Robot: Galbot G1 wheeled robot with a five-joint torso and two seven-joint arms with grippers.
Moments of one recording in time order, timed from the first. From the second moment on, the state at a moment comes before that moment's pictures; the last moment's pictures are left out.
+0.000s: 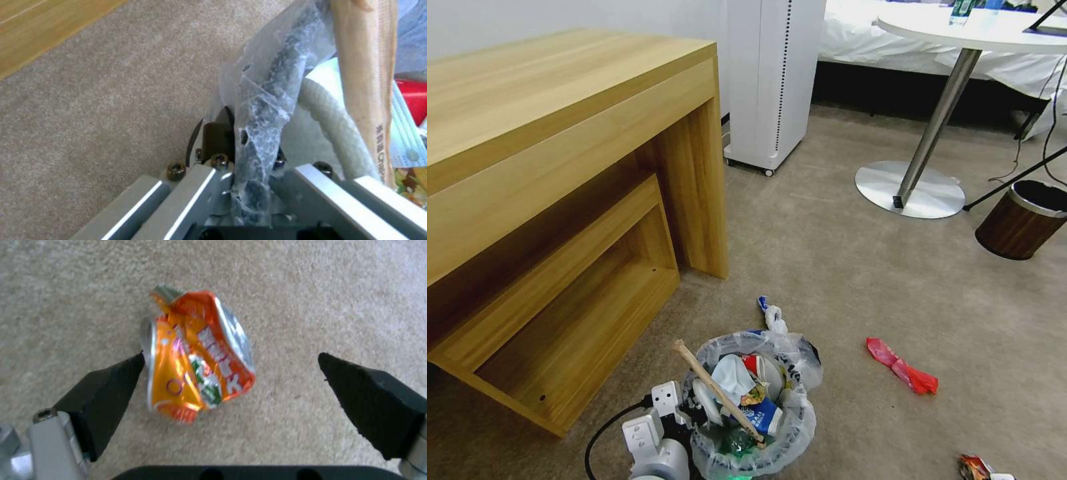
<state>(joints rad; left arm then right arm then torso) 1.69 -1.29 -0.10 -2.37 -0.65 0.50 -0.81 -1.72 1.15 0.82 1.39 0.12 -0.11 0.01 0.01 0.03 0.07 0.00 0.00</state>
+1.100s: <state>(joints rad) 1.70 -1.29 -0.08 -2.36 -0.61 0.50 -0.80 -1.63 1.11 0.75 1.26 0.10 -0.08 0.03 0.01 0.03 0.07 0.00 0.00</state>
